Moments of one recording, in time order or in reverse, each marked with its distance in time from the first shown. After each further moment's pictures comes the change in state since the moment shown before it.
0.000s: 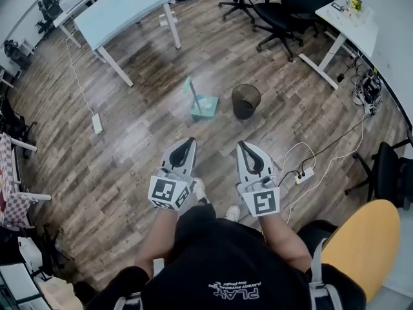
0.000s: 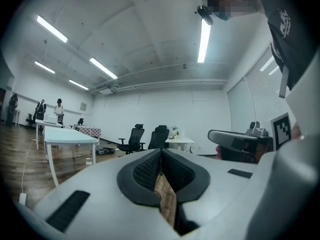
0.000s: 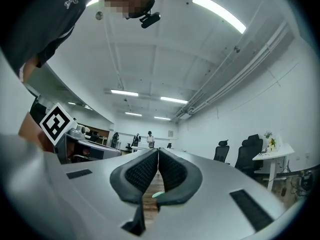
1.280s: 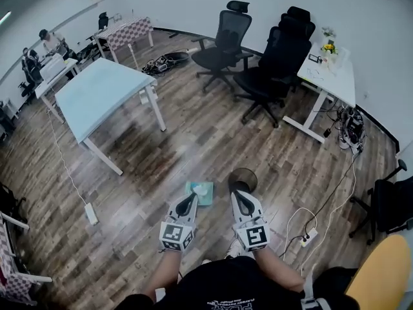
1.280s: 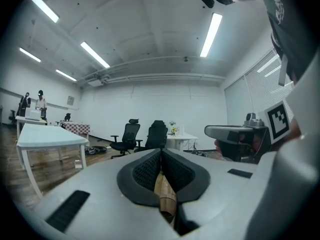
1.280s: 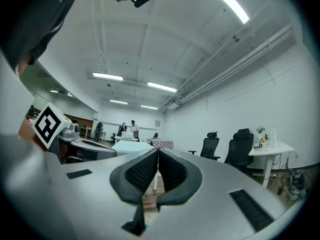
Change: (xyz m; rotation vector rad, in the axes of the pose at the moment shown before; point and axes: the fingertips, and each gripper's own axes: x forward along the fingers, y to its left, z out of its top) left arm 0.209 0.193 -0.014 0.013 0.061 -0.128; right arm 0.247 -0.090 -0.096 -0.048 0.170 -0.136
